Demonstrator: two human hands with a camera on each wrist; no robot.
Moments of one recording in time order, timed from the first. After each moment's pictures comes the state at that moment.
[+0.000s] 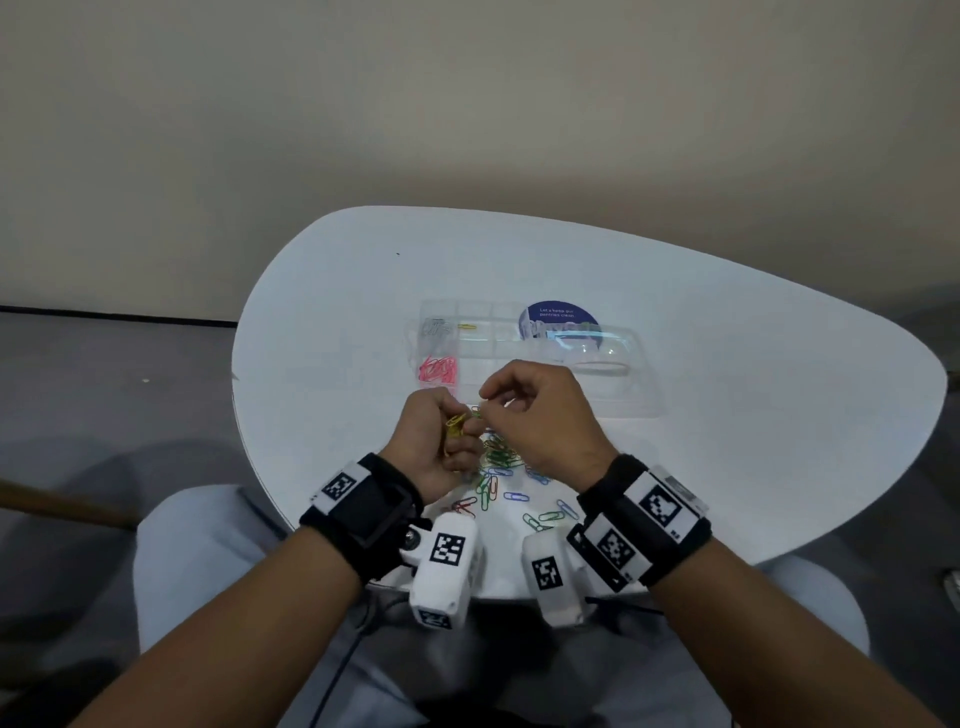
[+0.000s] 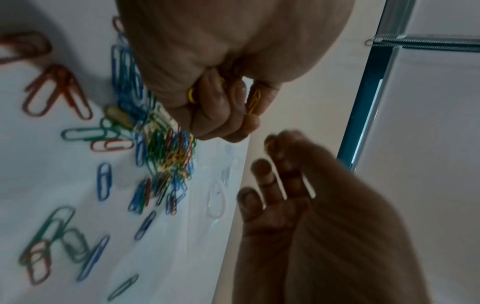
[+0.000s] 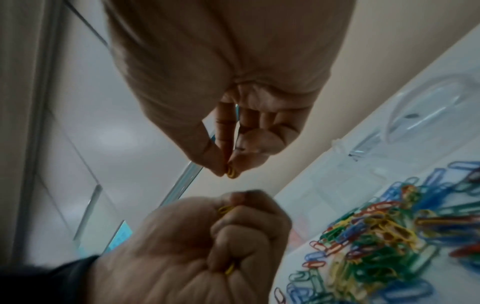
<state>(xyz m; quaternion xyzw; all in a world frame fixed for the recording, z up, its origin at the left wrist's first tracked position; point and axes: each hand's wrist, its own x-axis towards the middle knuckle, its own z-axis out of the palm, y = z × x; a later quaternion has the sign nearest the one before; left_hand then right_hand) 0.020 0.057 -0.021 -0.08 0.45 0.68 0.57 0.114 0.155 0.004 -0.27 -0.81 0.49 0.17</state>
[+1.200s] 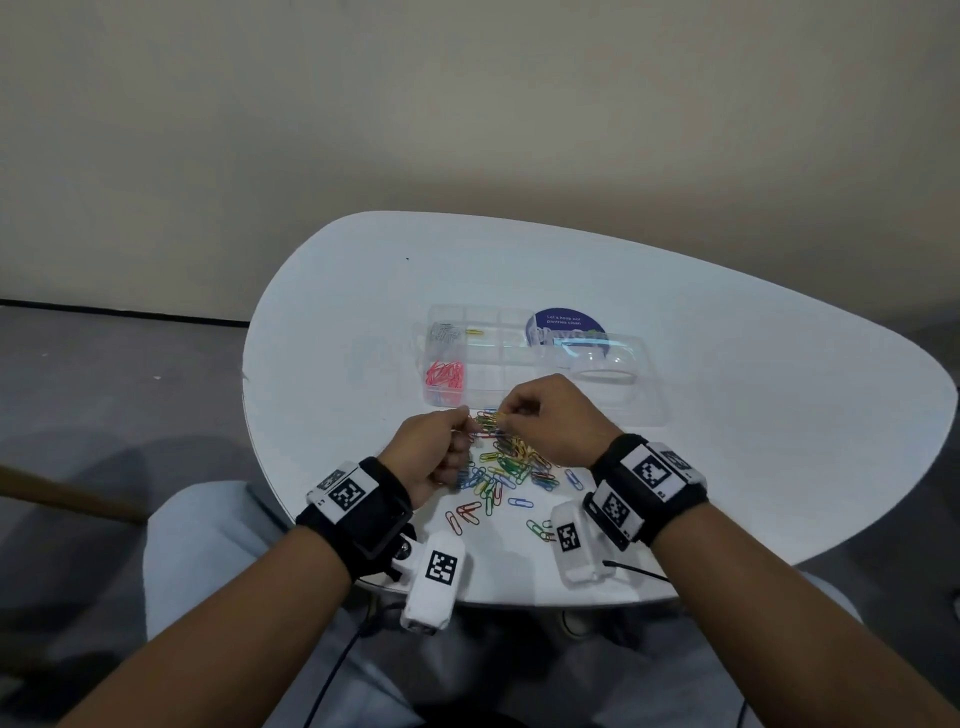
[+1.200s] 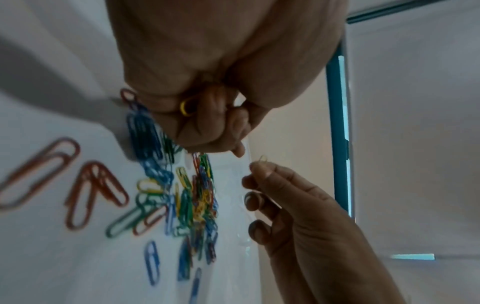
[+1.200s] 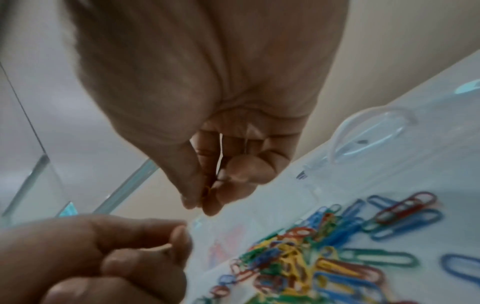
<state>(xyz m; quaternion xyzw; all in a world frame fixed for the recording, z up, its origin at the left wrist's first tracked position) 0.012 0.054 -0.042 -0.02 0.62 0.61 0.49 0.104 0.195 -0.015 -0.22 -0.90 0.39 0.01</state>
